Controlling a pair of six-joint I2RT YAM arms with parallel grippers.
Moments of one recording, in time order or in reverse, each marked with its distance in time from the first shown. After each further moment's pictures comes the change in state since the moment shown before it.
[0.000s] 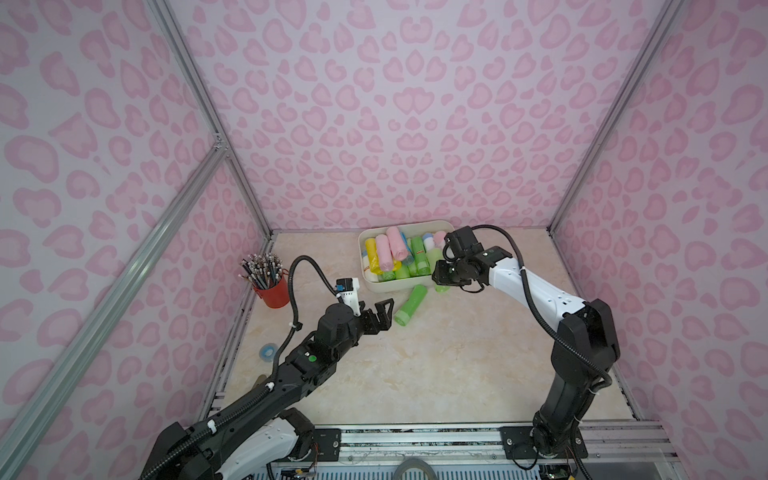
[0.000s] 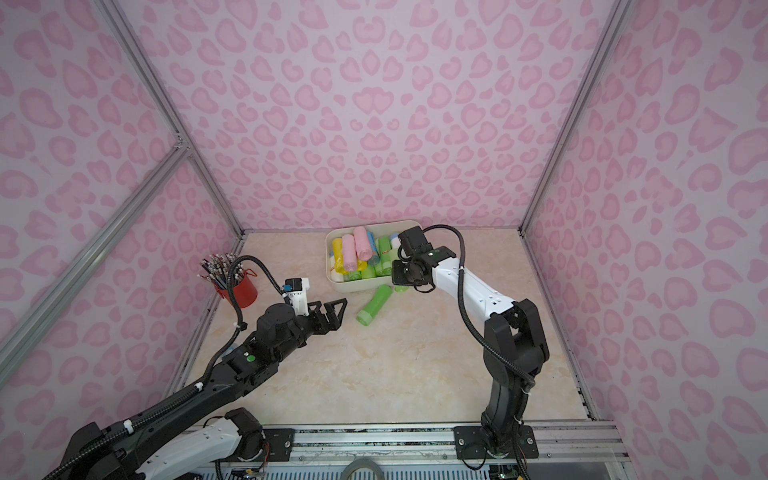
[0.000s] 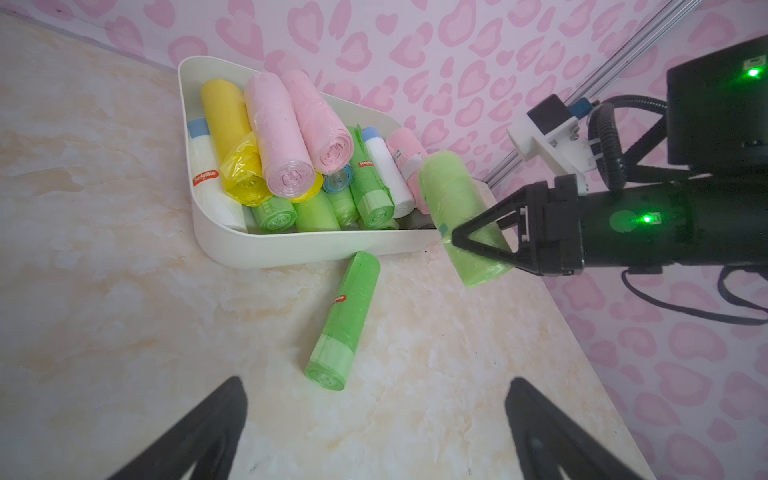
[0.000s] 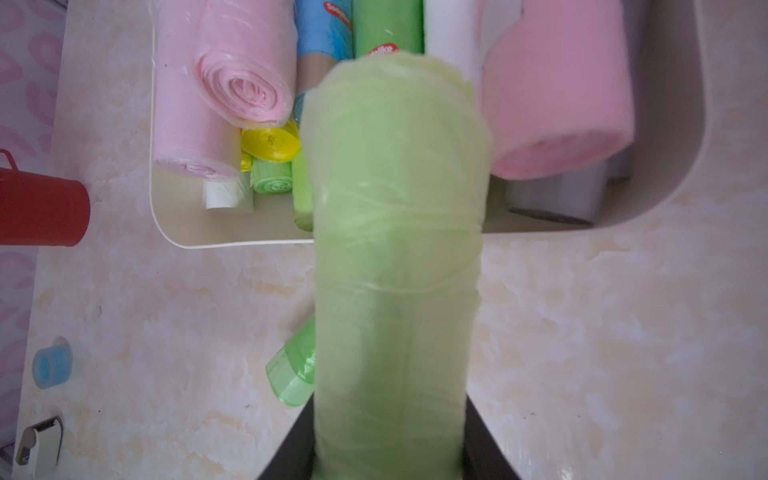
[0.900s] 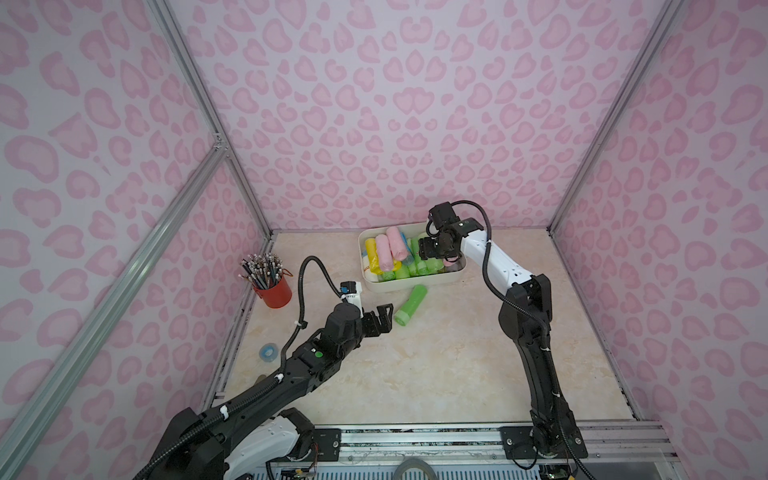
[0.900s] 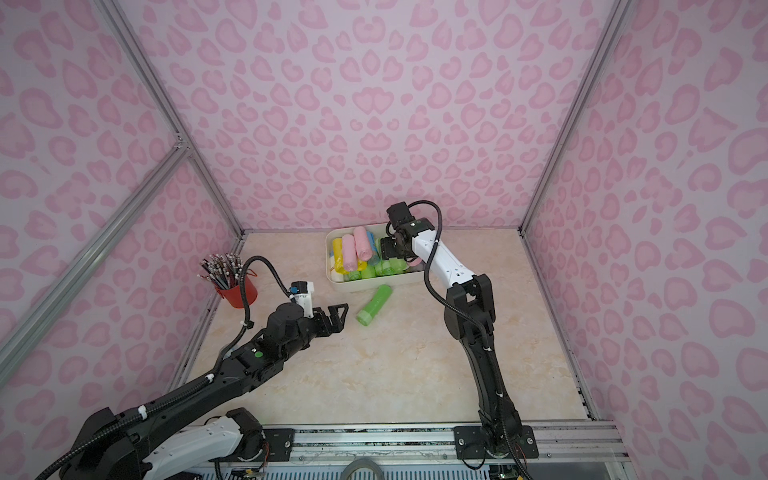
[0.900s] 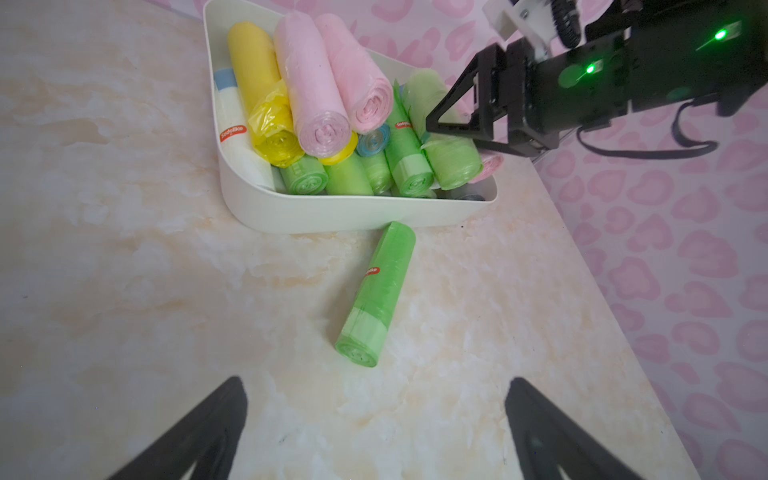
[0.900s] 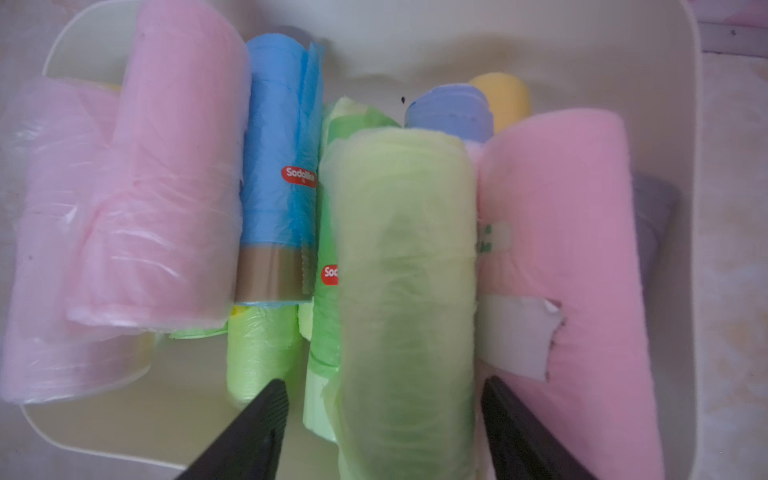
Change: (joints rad) left arm -0.002 0.102 0.004 -0.042 -0.024 -0.013; right arm -0.048 0.507 0.699 -0.229 0.085 -0.158
